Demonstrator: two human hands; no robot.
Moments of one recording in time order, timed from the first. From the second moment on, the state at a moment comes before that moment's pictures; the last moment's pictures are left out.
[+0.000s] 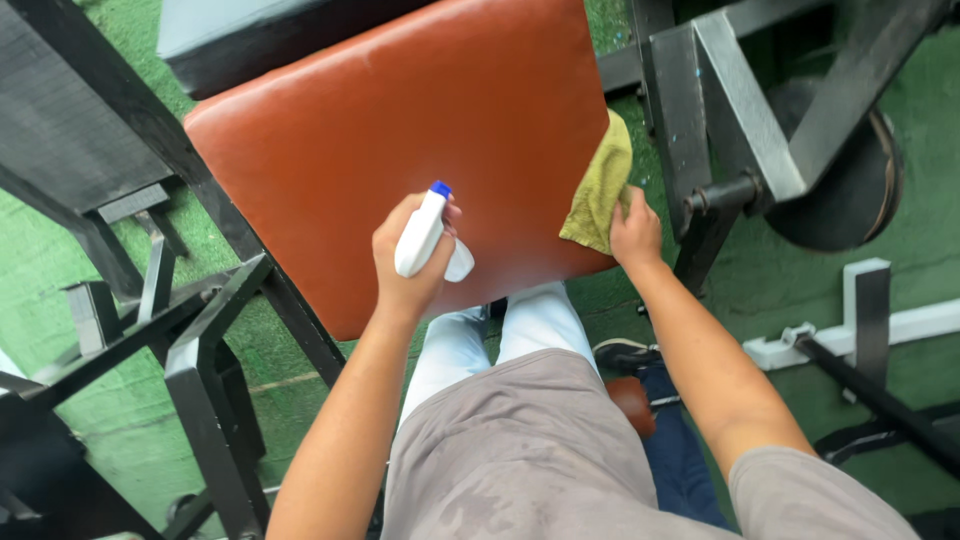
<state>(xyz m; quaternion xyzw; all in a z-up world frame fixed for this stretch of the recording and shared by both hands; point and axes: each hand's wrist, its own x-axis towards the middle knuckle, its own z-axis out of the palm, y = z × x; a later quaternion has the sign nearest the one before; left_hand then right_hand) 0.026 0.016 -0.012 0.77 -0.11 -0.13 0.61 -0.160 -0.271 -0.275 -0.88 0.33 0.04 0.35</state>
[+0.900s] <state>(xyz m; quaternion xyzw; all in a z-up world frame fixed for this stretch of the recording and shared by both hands) -0.031 0.149 -0.028 0.75 -0.15 -0.17 0.62 -0.193 0.085 -0.284 -0.43 0.59 -0.12 0.67</state>
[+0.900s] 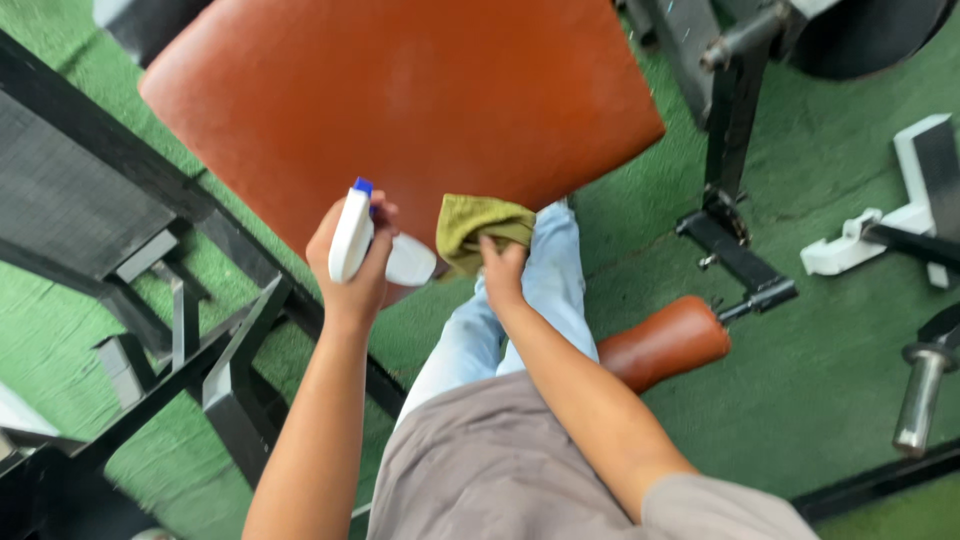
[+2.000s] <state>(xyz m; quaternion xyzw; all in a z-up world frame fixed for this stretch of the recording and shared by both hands) 0.003 0.182 0.008 0.77 0.06 0.01 0.63 0.133 -0.098 -0.198 -0.95 -0.09 -0.28 0.04</state>
